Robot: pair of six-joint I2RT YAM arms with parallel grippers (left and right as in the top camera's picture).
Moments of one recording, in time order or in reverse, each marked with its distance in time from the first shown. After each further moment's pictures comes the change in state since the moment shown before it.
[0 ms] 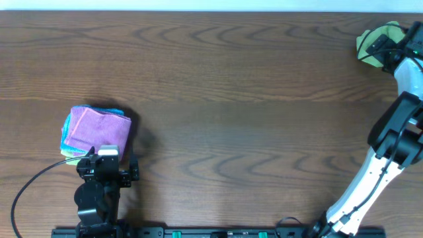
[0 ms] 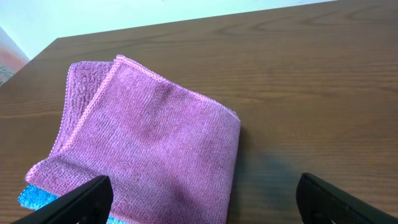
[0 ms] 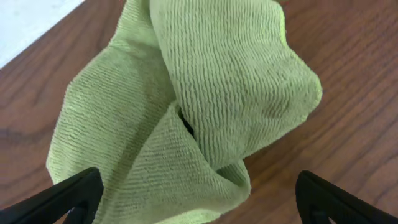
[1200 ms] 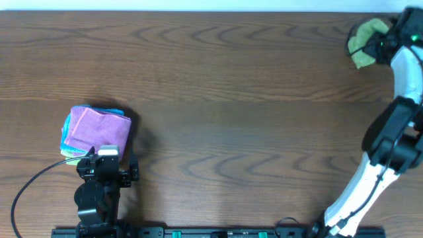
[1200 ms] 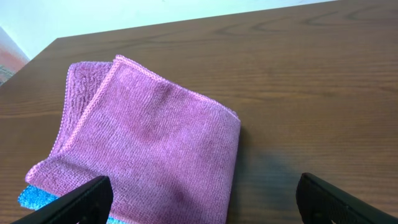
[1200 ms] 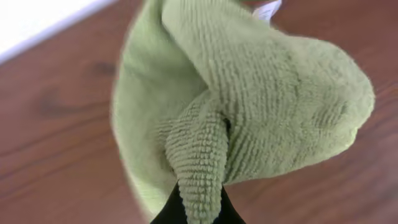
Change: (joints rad) left arm 0.000 0.000 0.000 0.000 0.000 0.000; right arm 0.106 -0.197 0.005 -0.270 -0.007 -0.141
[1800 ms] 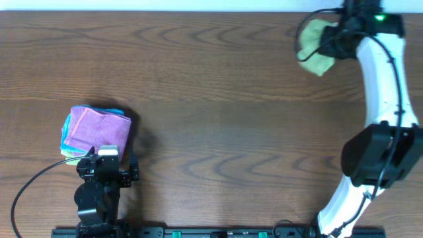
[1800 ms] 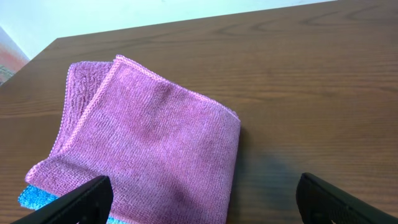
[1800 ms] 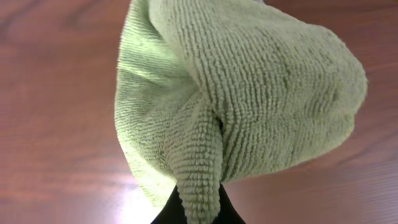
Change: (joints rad) left arm 0.000 0.000 0.000 0.000 0.000 0.000; right arm 0.329 -0.208 0.009 -0.463 0.010 -0.026
